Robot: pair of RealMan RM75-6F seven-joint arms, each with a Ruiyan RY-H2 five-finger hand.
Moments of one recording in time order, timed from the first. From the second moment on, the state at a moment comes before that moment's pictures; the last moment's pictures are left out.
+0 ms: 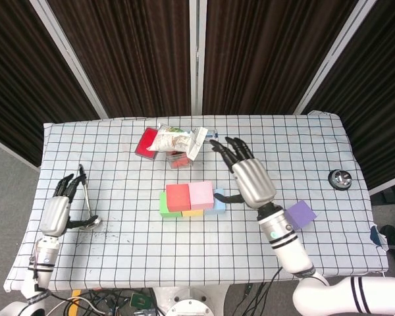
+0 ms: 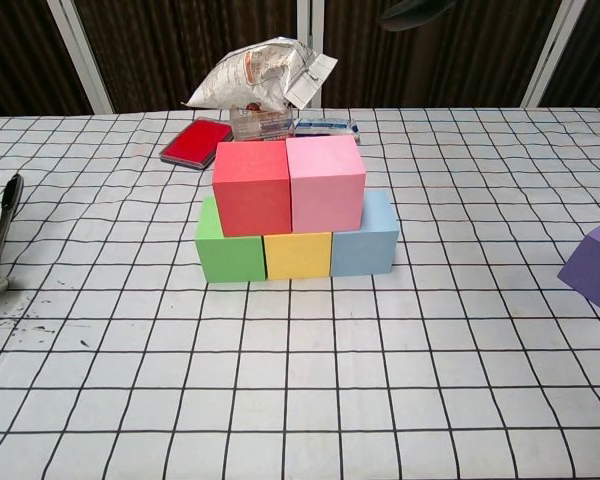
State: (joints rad) left arm -0.25 -1.53 -0.13 -1.36 1.48 1.37 -0.22; right arm 0.77 -1.29 0.27 -2.09 -1.06 1.31 -0.35
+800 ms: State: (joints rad) left arm -0.33 -1.69 -0.14 -1.30 1.42 1.32 -0.06; right arm 0.41 -1.07 0.07 -1.81 -1.28 1.38 -0.03
